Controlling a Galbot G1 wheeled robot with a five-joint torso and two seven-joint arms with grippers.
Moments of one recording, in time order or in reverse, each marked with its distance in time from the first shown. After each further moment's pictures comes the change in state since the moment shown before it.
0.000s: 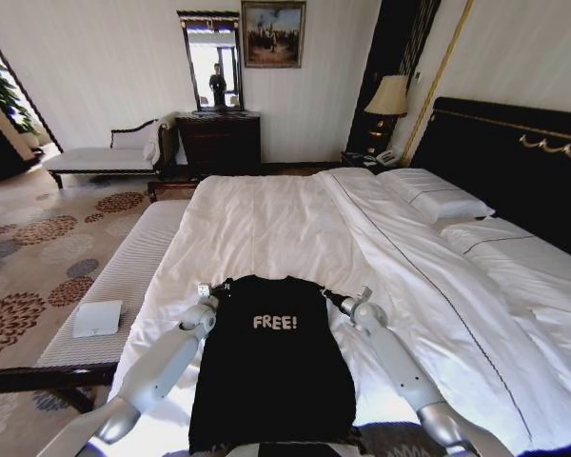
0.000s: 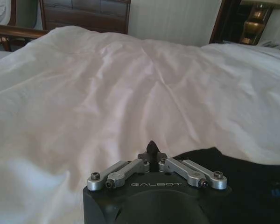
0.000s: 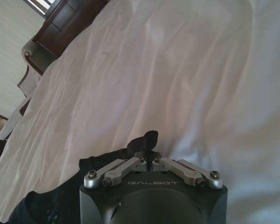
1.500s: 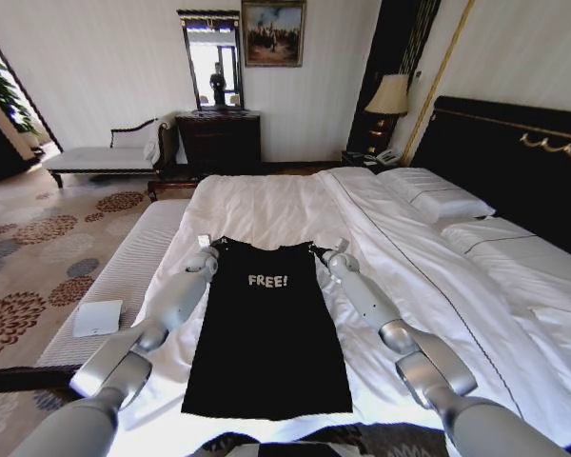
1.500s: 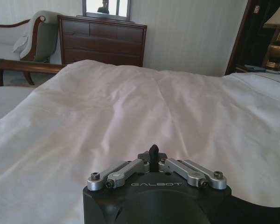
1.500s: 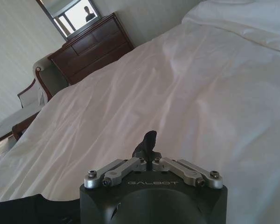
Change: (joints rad) left arm -0.504 -0.212 0.067 0.586 0.032 -0.036 0.078; right arm 0.491 0.141 -0.228 -0.479 -0.176 0.190 -0.051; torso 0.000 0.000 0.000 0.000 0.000
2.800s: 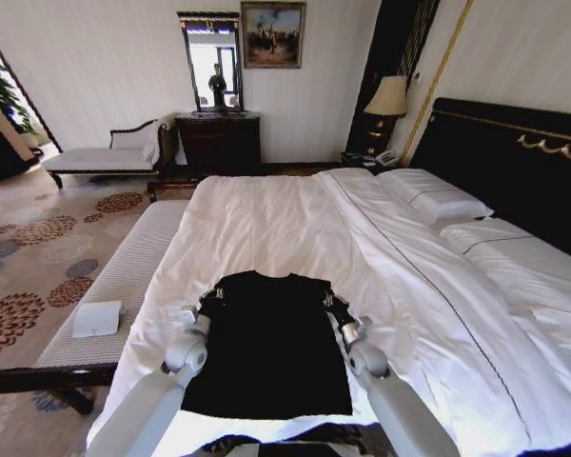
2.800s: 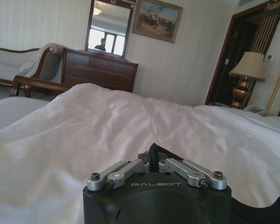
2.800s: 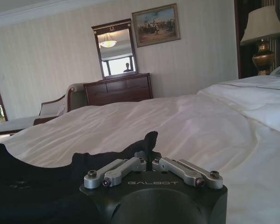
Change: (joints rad) left arm 1.051 0.215 -0.382 -1.128 0.129 -0.128 -0.102; right arm -0.978 -0.072 0.289 0.853 -0.616 0.401 -0.046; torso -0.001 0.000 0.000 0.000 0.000
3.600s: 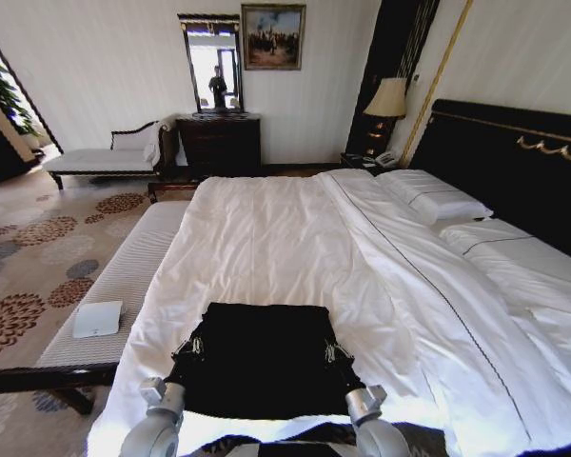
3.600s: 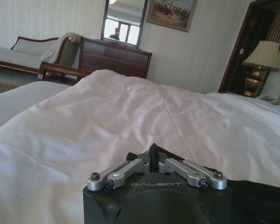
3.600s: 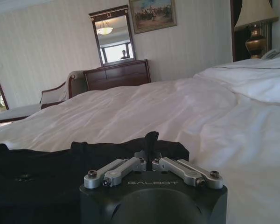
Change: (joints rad) left arm 0.442 -0.087 -0.161 -0.158 0.115 -0.125 0.084; right arm -0.426 0.104 0.085 0.200 -0.137 0.109 -0.039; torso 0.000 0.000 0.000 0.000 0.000
